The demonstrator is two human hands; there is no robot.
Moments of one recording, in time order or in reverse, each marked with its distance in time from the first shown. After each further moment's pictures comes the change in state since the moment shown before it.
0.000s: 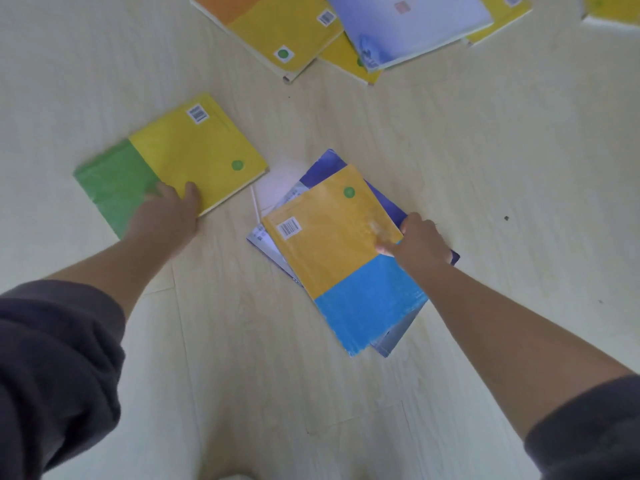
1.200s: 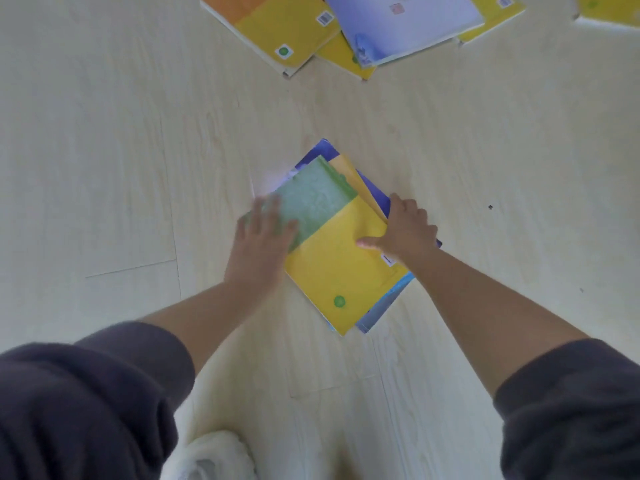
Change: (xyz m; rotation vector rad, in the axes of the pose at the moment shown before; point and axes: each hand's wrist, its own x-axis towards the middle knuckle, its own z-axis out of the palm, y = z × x) left_hand -0.098 0.131 -0.017 -0.341 0.297 0.268; right_hand -0.012 0.016 -0.003 -0.186 0.038 -0.232
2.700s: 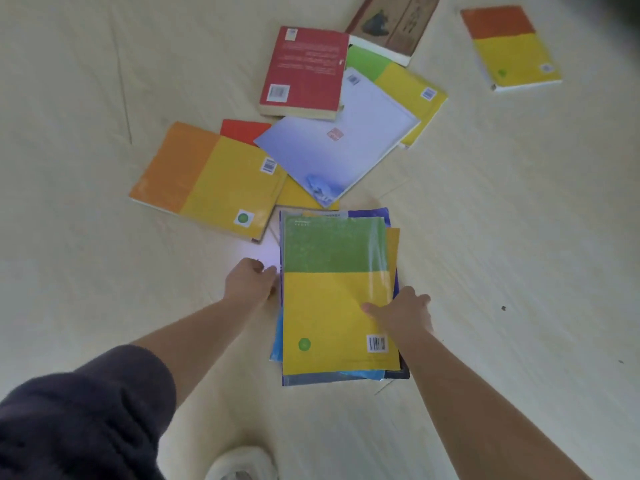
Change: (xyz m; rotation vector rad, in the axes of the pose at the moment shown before) left_hand 0.296 -0.088 -0.040 -0.761 -0.322 -0.499; right_hand 0.115 -0.061 -0.069 0.629 -0.130 0.722
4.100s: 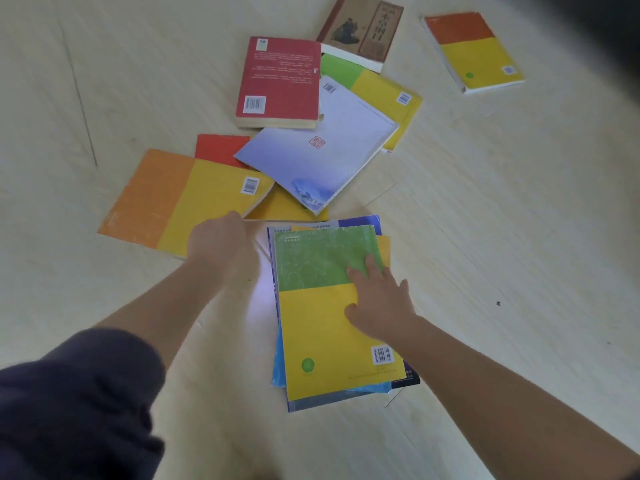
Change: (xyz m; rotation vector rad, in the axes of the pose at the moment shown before) left_hand 0.049 0.069 -0.055 0.951 0.149 0.462; right_hand -0.011 -0.044 -0.006 -0.566 -0.017 -0.503
